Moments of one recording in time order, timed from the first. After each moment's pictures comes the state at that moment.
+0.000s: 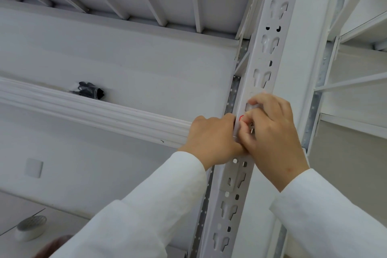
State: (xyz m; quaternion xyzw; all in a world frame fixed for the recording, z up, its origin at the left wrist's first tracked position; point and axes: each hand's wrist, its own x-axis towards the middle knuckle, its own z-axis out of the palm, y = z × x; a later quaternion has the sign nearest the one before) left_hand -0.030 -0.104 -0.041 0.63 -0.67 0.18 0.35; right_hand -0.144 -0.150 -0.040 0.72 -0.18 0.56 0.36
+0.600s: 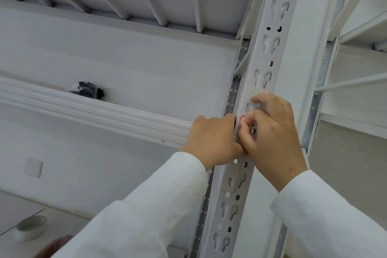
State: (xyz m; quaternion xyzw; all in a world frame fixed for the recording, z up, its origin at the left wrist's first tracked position) left_hand -0.031 -0.104 -0.042 0.62 -0.67 0.20 0.36; right_hand -0.143 -0.150 -0.041 0.73 -0.20 0.57 0.32
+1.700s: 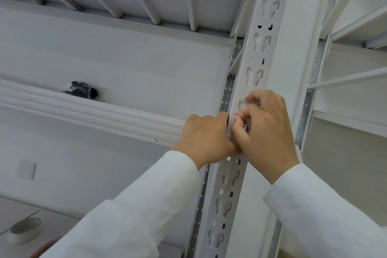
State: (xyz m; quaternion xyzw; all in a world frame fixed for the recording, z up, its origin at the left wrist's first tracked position) left_hand -0.031 -0.105 -0.042 0.63 -0.67 0.21 0.34; right_hand -0.145 -0.146 -0.037 0.73 -0.23 0.58 0.28
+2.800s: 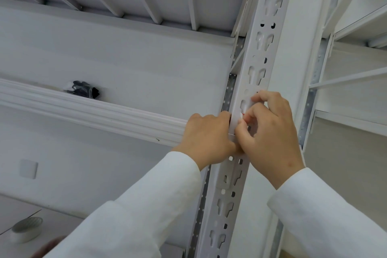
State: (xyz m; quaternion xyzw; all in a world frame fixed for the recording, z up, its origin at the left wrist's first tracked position) left_hand -0.032 -0.105 -0.043 0.63 -0.66 0.21 0.34; right_hand -0.150 -0.139 -0.041 0.75 -0.24 0.57 0.22
